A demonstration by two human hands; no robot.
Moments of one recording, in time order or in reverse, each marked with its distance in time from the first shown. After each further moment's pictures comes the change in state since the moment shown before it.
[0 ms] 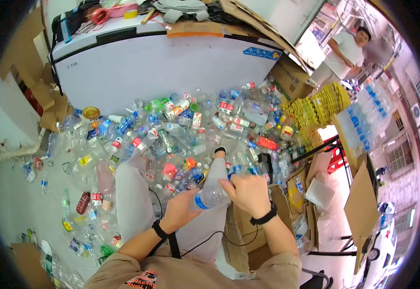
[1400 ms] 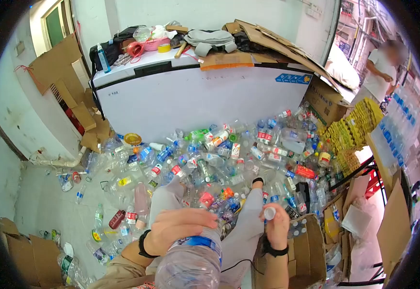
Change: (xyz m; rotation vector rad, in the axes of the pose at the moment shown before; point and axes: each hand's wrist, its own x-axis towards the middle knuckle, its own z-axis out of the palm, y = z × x) left_hand 0.063 0.117 -0.158 -0.234 0.165 0.645; right_hand -0.039 0.025 0.081 1.669 0.406 0.146
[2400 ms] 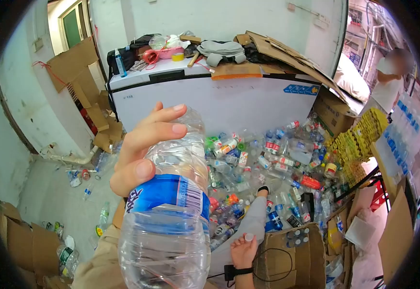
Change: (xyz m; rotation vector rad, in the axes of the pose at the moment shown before) left_hand 0.099 0.010 -0.038 0.341 0.212 0.445; right_hand -0.112 0.111 0.017 0.936 0.620 0.670
